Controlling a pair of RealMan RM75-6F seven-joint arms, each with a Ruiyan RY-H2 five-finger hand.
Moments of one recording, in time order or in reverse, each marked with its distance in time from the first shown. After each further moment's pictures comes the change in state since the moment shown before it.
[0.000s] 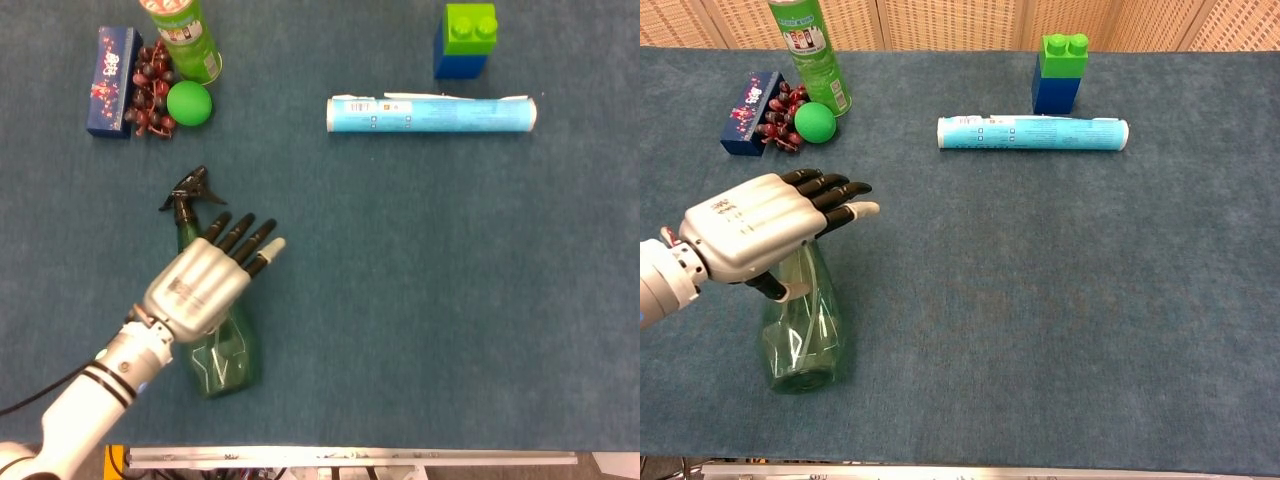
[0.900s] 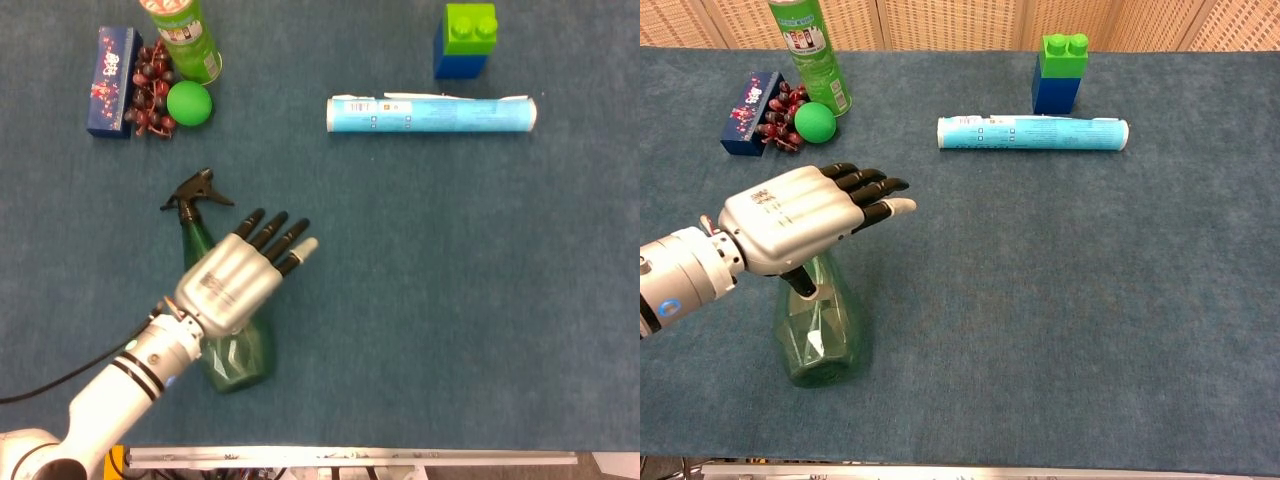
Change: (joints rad) left arm -0.074 -0.053 -0.073 -0.044 -0.080 -0.065 0.068; right arm 0.002 0.001 0.002 0.000 0.005 -0.005 0.000
